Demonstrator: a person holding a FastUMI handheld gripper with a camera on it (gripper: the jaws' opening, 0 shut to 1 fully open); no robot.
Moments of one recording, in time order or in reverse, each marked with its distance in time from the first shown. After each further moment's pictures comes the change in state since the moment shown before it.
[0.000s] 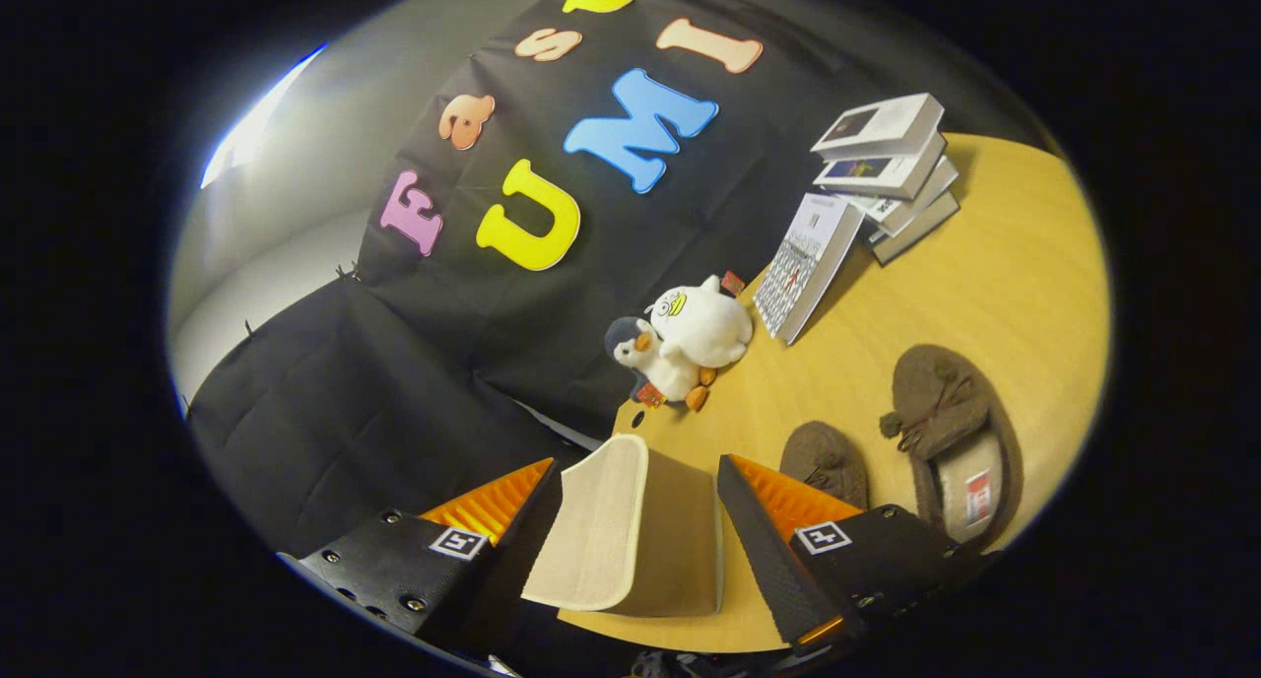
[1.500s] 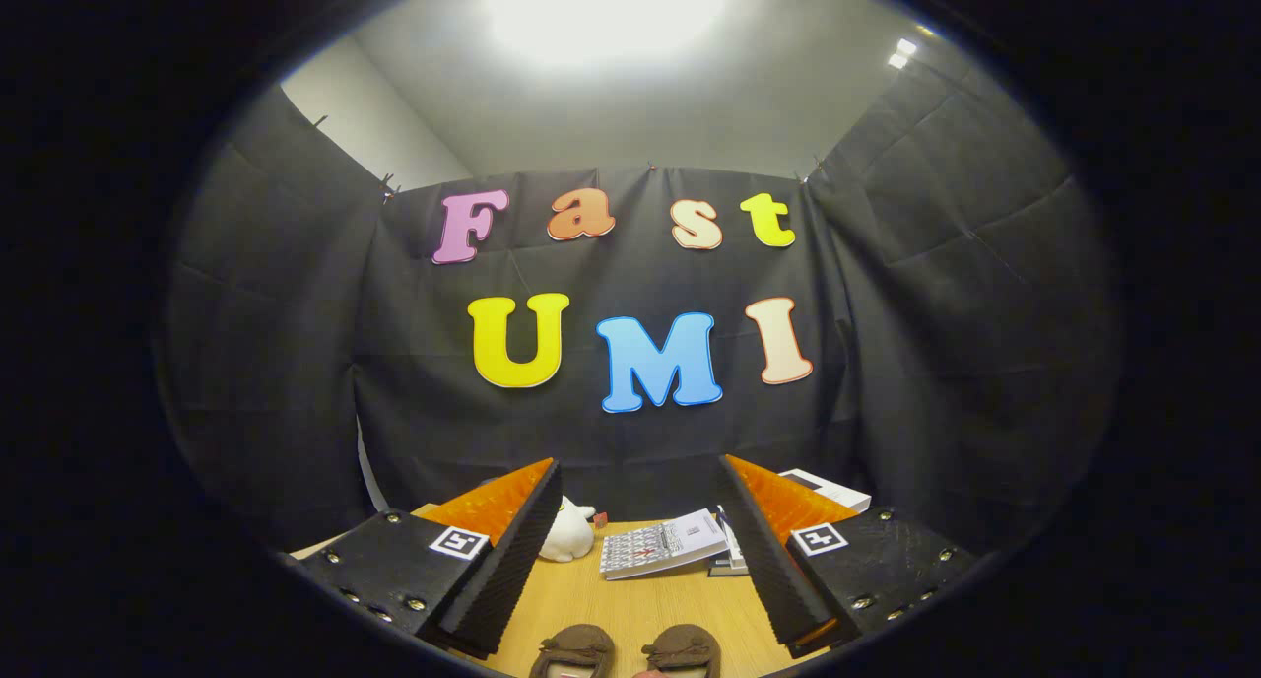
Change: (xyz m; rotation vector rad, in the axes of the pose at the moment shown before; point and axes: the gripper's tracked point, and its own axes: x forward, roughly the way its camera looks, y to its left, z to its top) arm -0.097 0.084 0.184 -0.884 -0.623 -0.352
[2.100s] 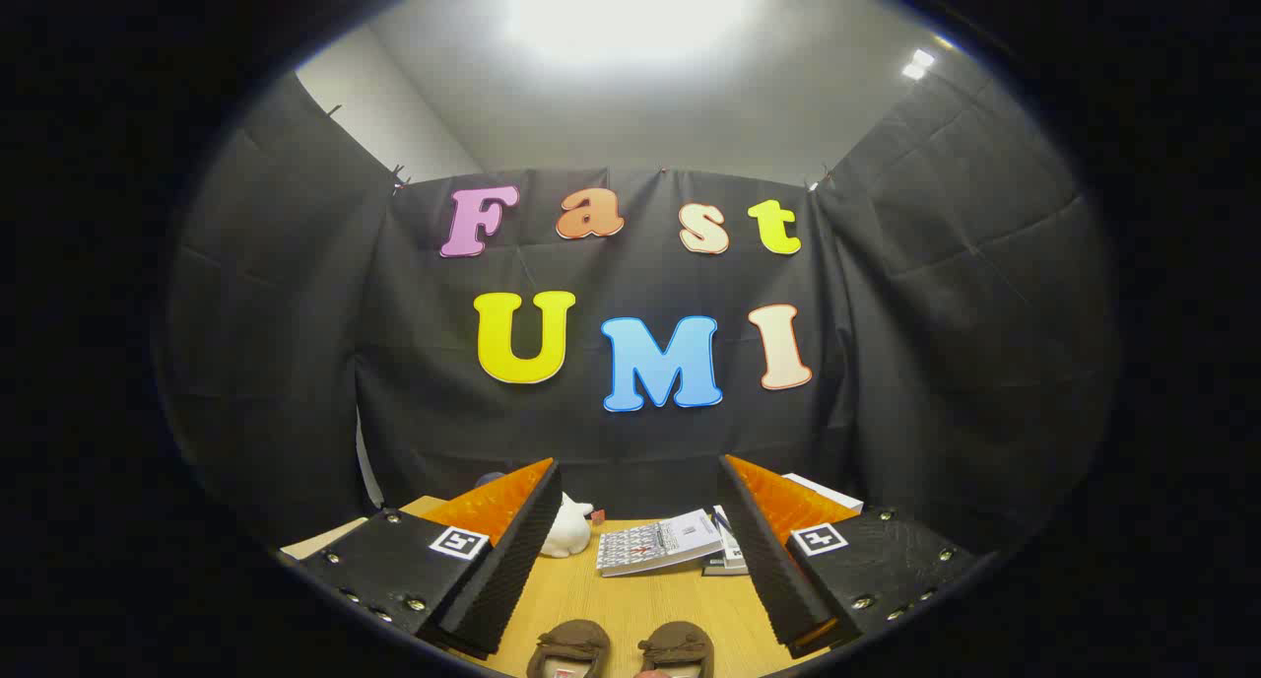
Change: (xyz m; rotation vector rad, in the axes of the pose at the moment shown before) arm -0.009 0.013 0.002 -0.048 0.004 0.005
